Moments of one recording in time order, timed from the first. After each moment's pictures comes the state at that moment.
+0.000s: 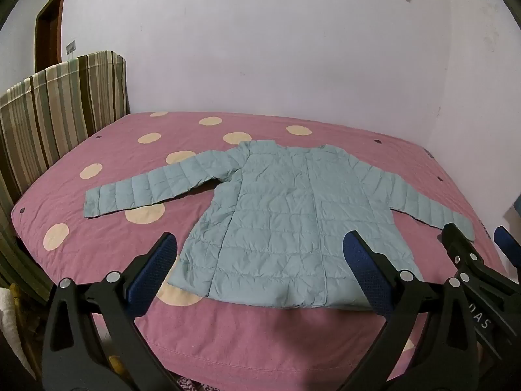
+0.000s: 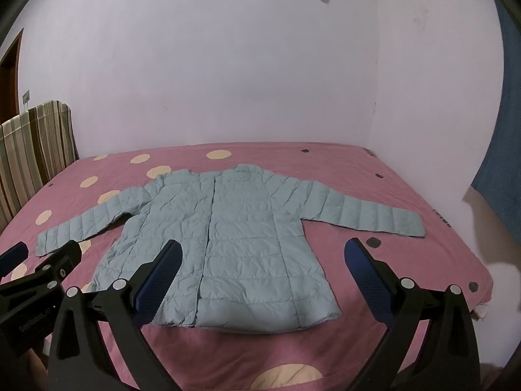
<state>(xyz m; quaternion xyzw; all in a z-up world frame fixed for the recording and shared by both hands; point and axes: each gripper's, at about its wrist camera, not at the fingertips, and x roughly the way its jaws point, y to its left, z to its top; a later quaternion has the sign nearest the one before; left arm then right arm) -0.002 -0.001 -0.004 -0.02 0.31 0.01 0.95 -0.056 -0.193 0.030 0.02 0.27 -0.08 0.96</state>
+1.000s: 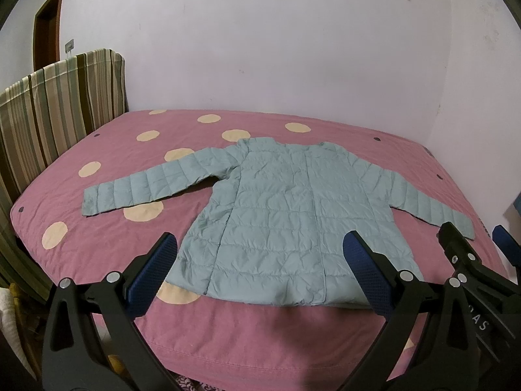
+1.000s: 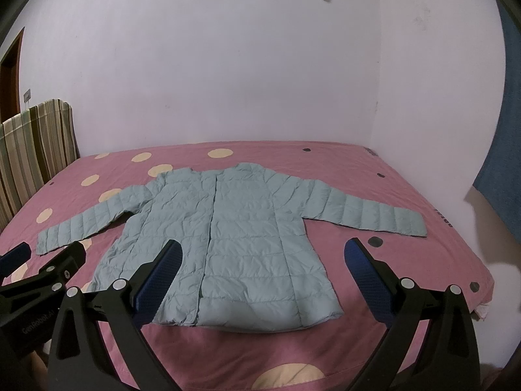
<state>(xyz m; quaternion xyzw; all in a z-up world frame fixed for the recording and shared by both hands) -0.003 -0.002 -0.013 -0.02 0.31 0.01 0.95 -0.054 -0.194 0.027 0.02 0.27 -0.08 0.96</state>
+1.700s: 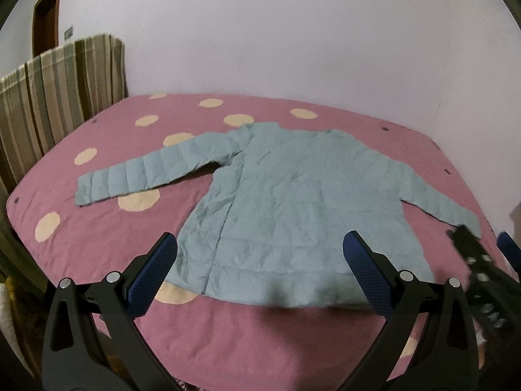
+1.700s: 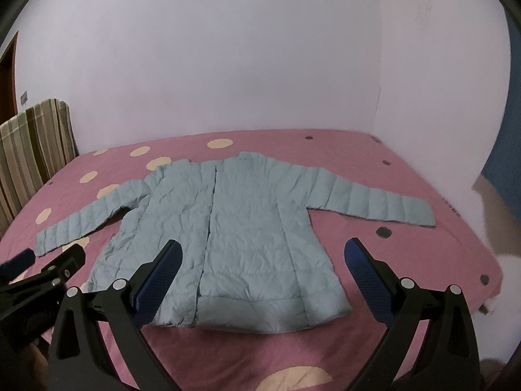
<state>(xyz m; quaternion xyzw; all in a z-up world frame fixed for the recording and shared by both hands) 0.028 0.005 -0.044 -0.04 0.35 0.02 0.94 -0.027 -0.198 -0.005 0.05 0.29 -0.07 0.95</state>
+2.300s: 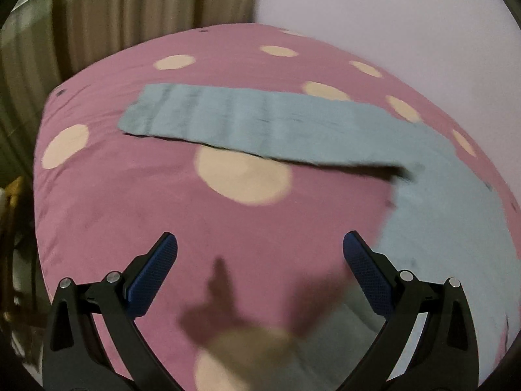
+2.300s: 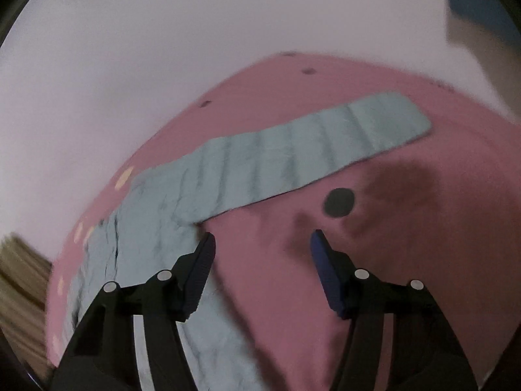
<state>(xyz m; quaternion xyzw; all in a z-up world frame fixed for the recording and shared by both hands) 0.163 0.193 -0.166 -0.19 0.41 0.28 0.85 0.082 -0.429 -0.133 0.34 0.33 -0.18 0.86</state>
